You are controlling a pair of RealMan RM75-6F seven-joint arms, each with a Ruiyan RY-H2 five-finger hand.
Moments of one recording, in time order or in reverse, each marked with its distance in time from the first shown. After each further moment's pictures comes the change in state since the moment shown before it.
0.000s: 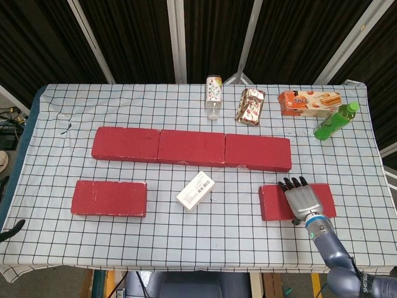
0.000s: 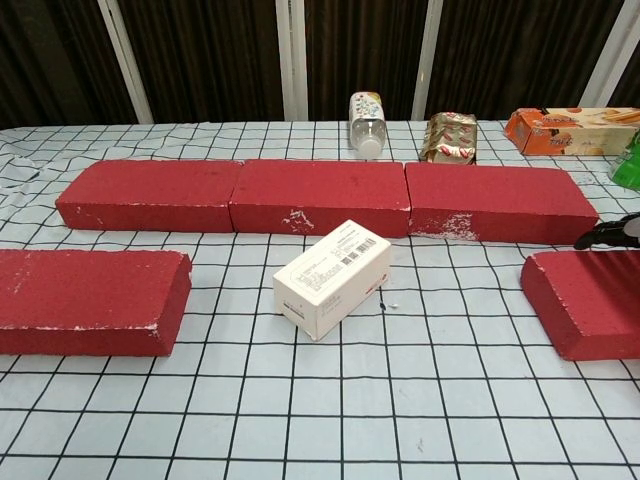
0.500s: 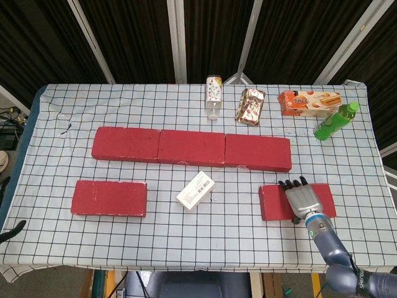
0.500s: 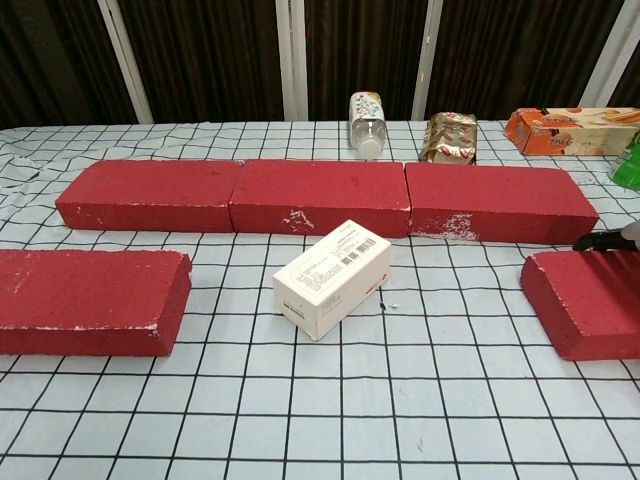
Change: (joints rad) left arm 0.000 0.000 0.003 -0.011 -0.006 -0.008 0.013; right arm 0.022 -0.022 -0.029 0.049 -0.016 -0.002 0.054
